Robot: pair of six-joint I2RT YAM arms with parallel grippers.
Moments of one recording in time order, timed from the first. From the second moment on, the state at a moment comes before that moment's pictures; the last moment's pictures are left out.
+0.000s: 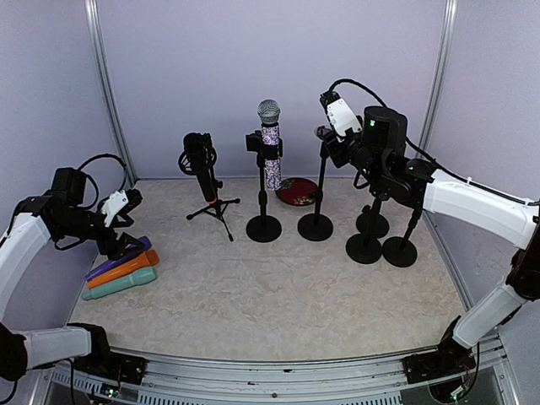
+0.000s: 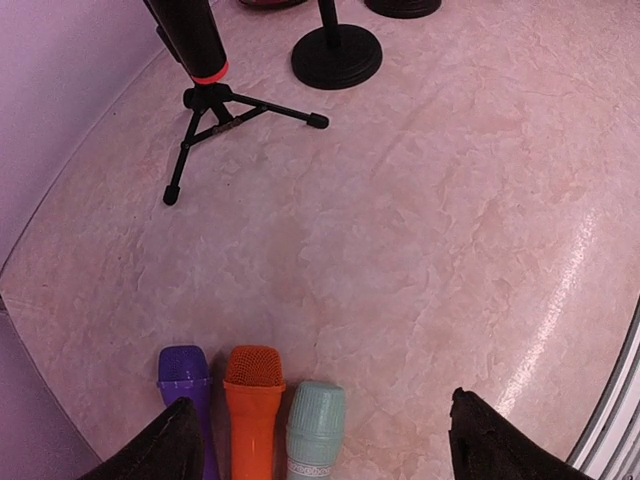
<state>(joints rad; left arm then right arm) 0.03 0.99 0.95 -0.89 0.54 0.86 0.77 1.50 1.36 0.13 0.54 -0.44</state>
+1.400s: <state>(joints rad) -0.08 0.99 1.02 -0.75 0.71 0.51 1.31 1.70 1.55 0.19 0.53 -0.42</state>
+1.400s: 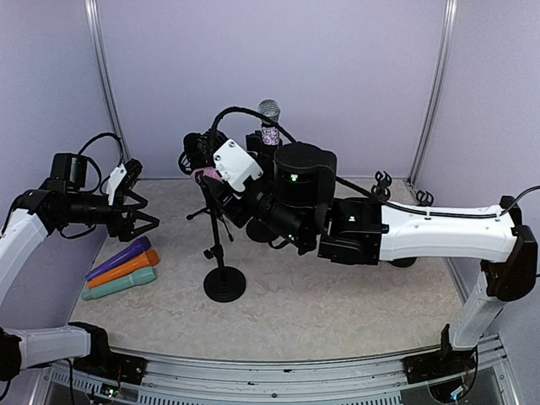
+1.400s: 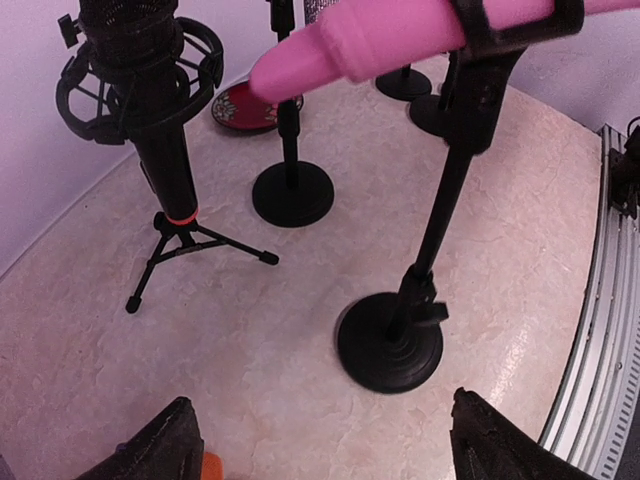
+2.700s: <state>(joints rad) -0.32 1.15 1.05 -0.44 0.72 0.27 1.37 1.91 1.70 0.35 0.58 -0.47</state>
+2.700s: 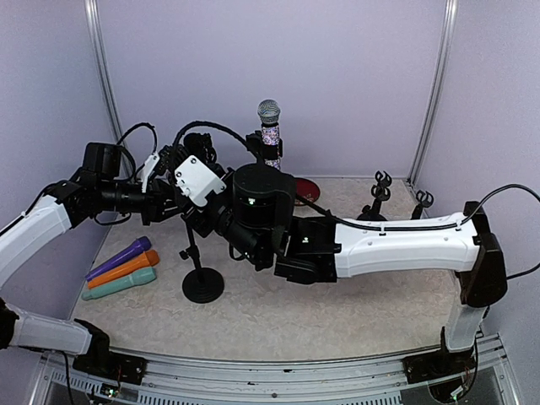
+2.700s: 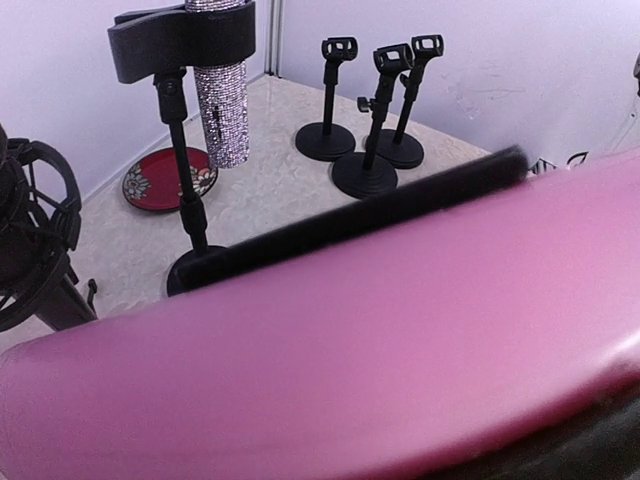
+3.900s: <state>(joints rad) -0.41 1.32 1.18 -0.41 0.67 0.31 1.66 1.42 1.38 0.60 0.93 -0.75</state>
